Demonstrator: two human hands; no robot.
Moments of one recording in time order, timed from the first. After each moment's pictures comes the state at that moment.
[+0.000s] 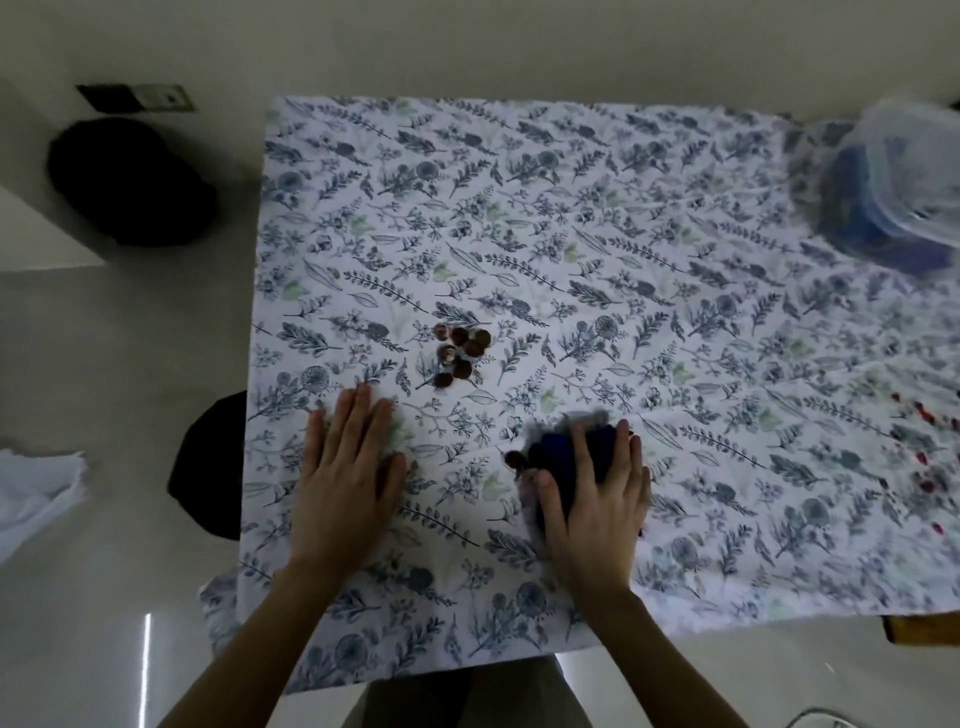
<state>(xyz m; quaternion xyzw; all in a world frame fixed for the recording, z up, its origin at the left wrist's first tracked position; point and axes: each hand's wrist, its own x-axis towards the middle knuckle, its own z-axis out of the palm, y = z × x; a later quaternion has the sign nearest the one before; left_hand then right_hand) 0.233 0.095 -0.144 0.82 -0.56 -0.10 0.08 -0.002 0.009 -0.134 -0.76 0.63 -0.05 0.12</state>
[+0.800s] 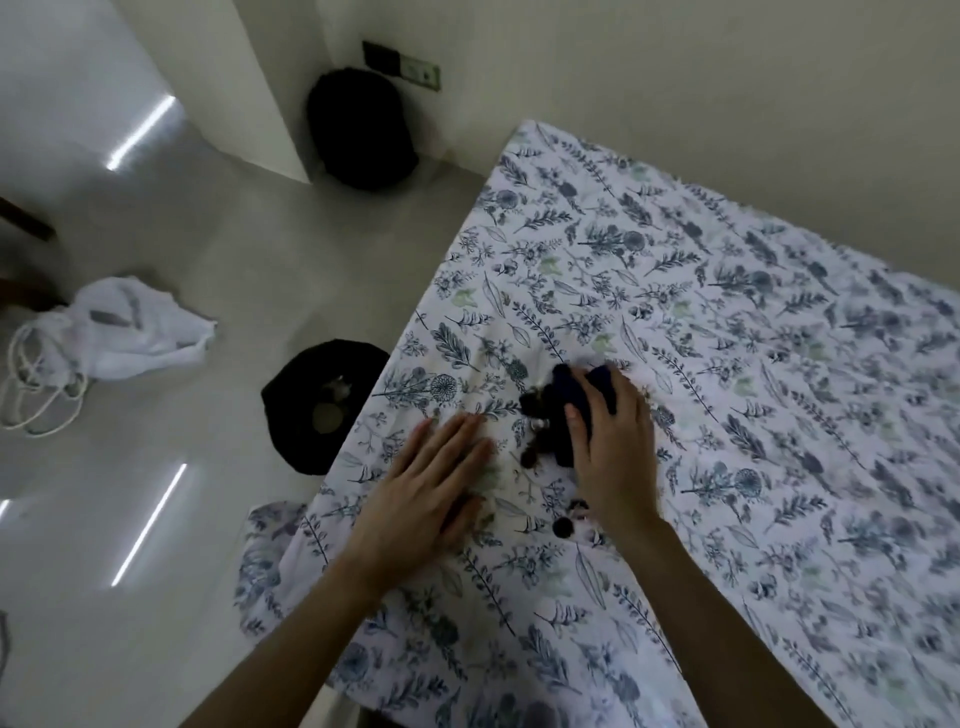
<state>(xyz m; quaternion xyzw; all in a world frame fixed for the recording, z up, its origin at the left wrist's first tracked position) 0.236 0.099 -0.149 0.83 -0.54 -0.09 0.07 0.140 -0.113 -0.137 -0.93 0.34 -0.05 0.15</state>
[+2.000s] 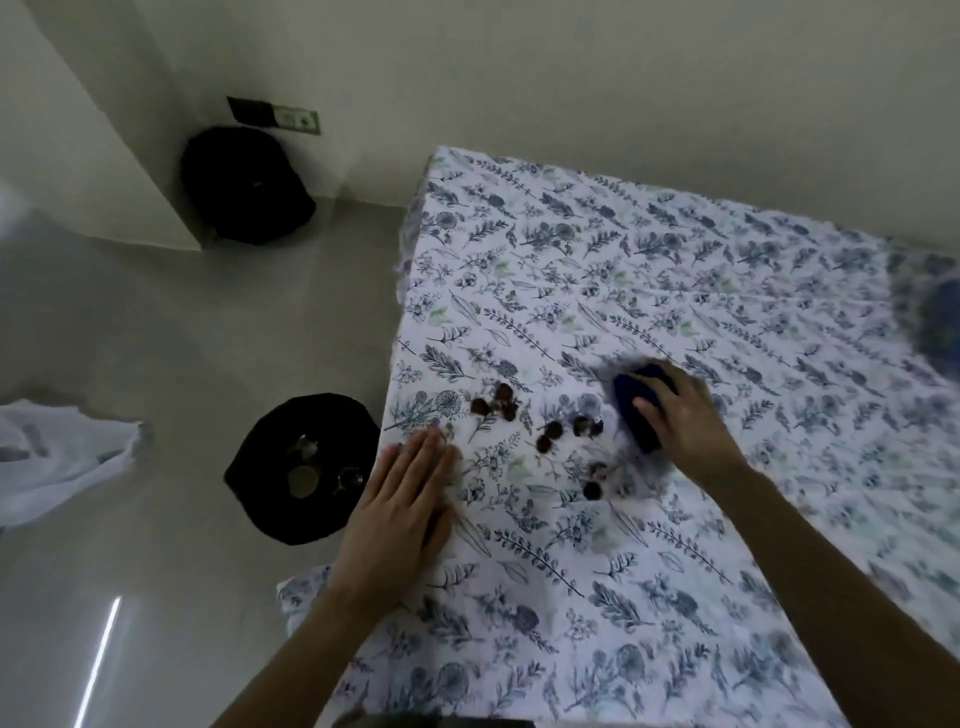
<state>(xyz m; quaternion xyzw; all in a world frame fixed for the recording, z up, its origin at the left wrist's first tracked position) 0.290 0.148 -0.161 0.79 -0.60 -0.08 0.12 0.071 -0.141 -0.111 -0.89 0.43 0.04 0.12</state>
